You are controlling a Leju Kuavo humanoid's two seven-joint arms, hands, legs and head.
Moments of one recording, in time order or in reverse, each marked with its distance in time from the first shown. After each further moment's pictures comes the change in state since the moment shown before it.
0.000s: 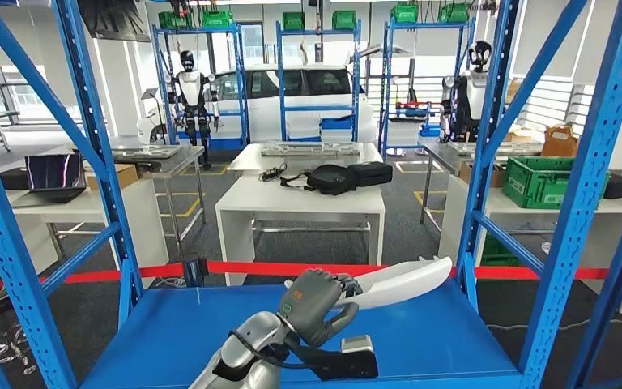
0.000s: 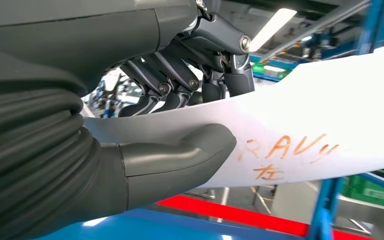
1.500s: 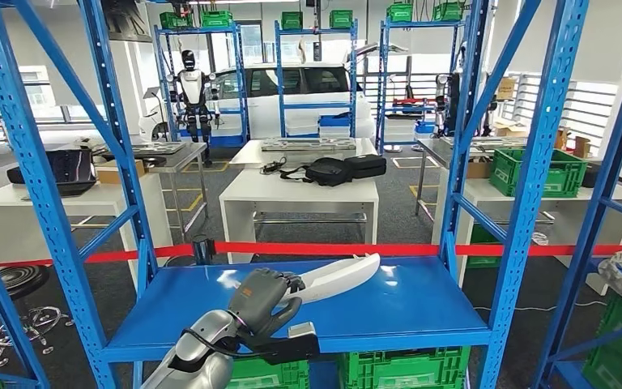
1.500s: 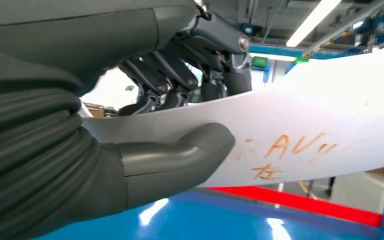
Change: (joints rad) left arm -0.014 0.174 -0.008 0.065 0.037 0.047 0.008; right arm -0.004 0.012 0.009 0.000 0.070 0.015 -0.019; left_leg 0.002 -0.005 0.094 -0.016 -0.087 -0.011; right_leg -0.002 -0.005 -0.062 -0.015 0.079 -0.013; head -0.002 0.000
